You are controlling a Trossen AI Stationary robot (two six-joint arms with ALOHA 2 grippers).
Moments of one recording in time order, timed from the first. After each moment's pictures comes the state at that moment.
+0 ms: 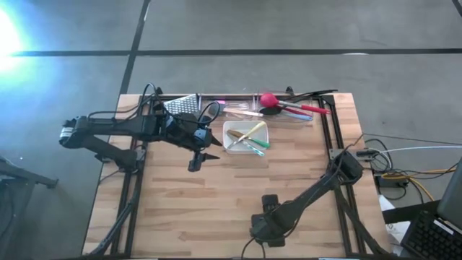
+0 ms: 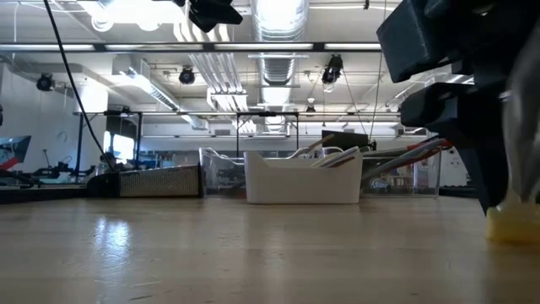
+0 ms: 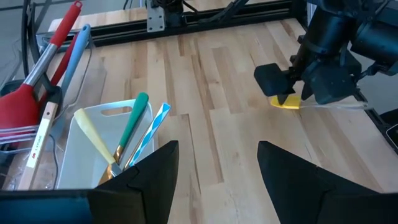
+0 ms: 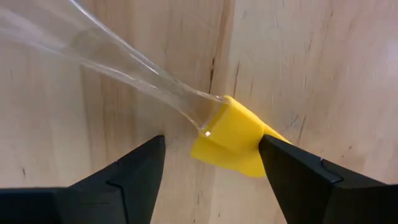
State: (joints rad) left arm 0.02 1.24 1.20 -0.52 0.11 0.15; right arm 0.61 2.14 1.50 -0.91 0.04 0.57
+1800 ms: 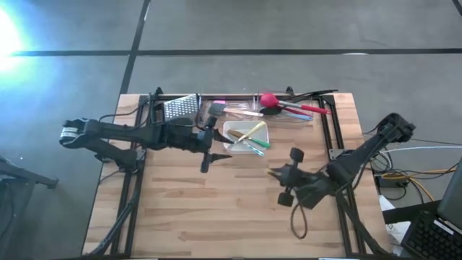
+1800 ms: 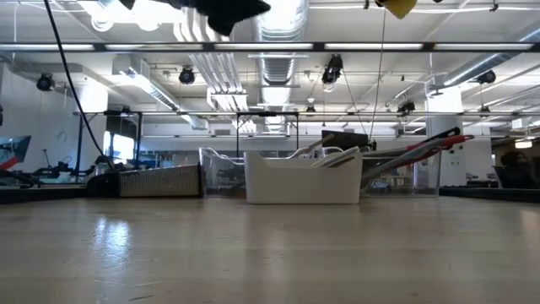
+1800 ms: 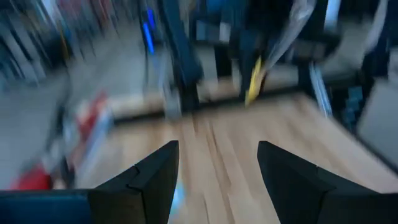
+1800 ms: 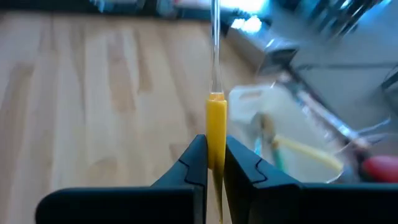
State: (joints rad) left arm 0.02 1.24 0.95 0.10 0.11 0.16; right arm 0.61 1.34 1.12 -0.65 0.82 0.51
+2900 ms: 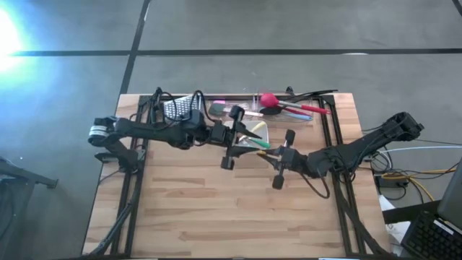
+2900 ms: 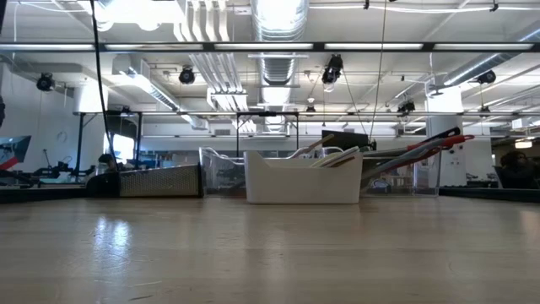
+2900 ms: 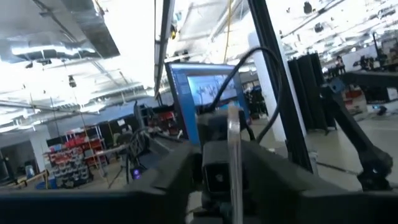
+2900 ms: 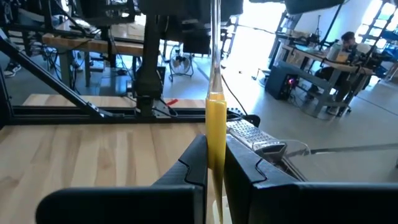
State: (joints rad) left arm 0.02 1.59 1.24 0.77 0.32 0.18; right arm 0.41 1.19 0.86 0.19 0.72 -0.04
